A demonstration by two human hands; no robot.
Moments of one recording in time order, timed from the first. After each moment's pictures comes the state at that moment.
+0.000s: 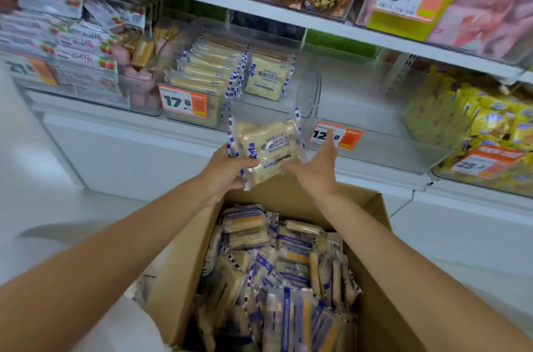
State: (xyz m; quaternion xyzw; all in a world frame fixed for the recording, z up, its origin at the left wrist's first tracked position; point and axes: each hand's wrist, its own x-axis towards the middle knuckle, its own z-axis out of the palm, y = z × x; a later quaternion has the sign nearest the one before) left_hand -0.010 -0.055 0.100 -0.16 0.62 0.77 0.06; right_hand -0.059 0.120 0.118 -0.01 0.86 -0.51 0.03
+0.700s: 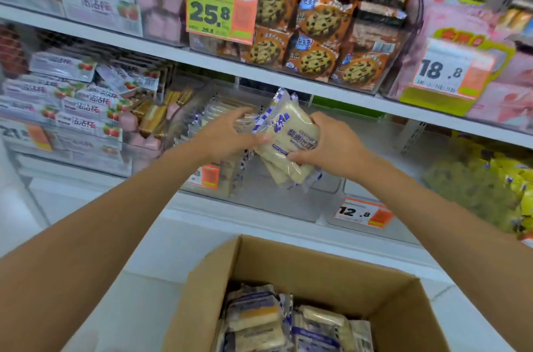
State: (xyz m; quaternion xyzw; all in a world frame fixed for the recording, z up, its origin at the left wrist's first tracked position) left_hand -0.139 -0.159 0.196 0.00 0.87 0.49 -0.10; right_hand -0.183 0.063 0.235 -0.28 0.94 -0.17 -0.09
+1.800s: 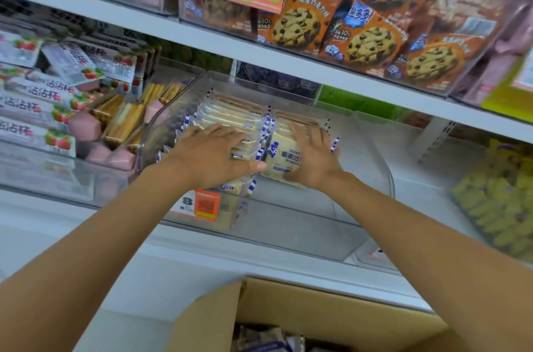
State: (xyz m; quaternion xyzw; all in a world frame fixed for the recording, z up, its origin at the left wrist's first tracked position) left_hand -0.193 -0.205 0.151 0.01 0.99 0.12 0.00; right_hand -0.311 0.005 0.124 -0.19 0.98 -0.06 -0.05
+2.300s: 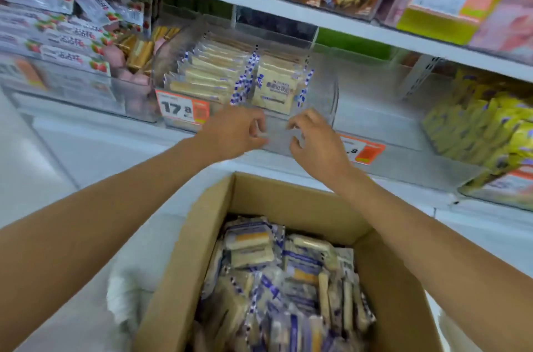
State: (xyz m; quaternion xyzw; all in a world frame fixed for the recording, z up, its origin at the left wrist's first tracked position) left_hand -0.086 -0.097 0.143 0.04 0.95 0.30 -0.08; right_hand -0.138 0.099 0.130 -0.33 0.91 -0.18 -0.16
